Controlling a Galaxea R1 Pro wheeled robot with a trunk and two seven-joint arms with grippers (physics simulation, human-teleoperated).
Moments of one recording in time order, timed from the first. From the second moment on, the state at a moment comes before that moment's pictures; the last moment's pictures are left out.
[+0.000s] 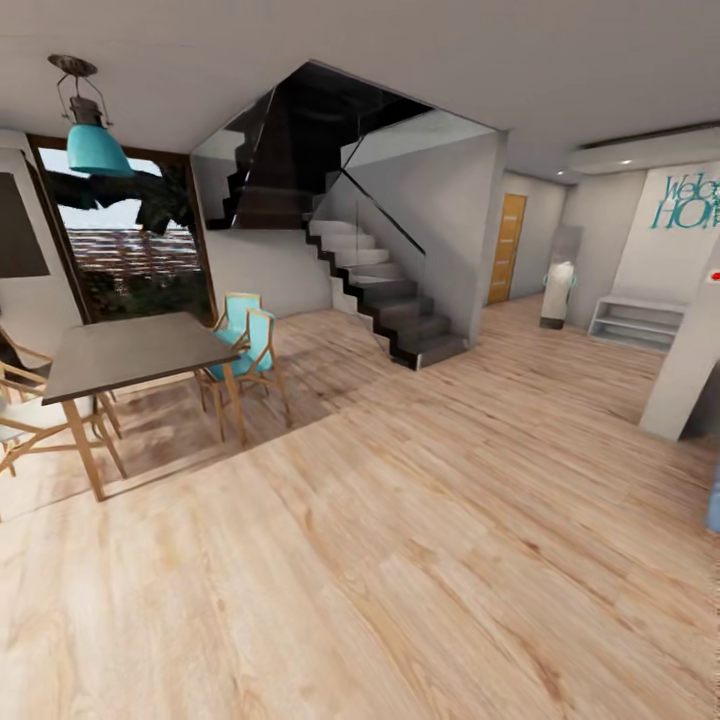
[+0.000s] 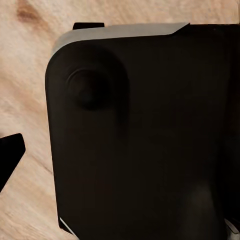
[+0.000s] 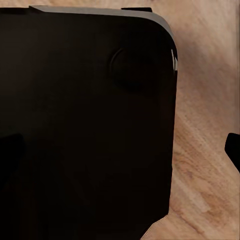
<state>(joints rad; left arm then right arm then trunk) -0.02 -0.03 0.00 -0.07 0.00 0.00 0.01 -0.01 0.00 -0.01 0.00 -0.01 -0.05 0.00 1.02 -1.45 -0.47</state>
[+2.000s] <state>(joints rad) -0.01 -0.03 0.00 -0.07 0.00 0.00 0.01 -0.01 0.00 -0.01 0.00 -0.01 -0.05 0.00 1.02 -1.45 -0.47</state>
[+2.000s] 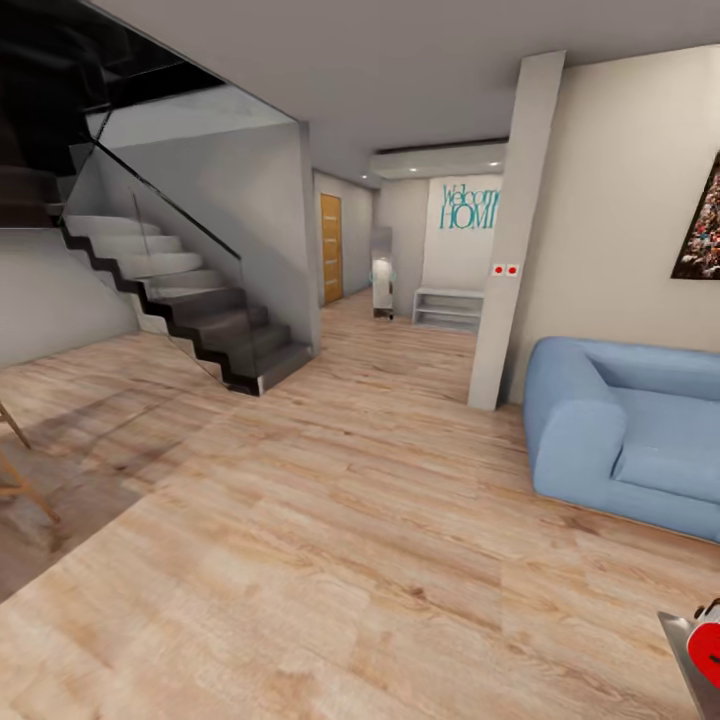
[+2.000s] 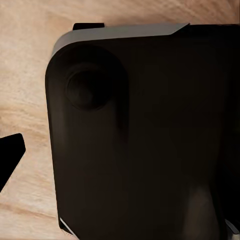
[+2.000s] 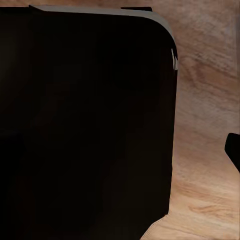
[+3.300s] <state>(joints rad) -0.02 -0.03 0.00 -0.07 0.00 0.00 0.01 -0.01 0.00 -0.01 0.00 -0.01 -0.05 0.00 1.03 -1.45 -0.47</state>
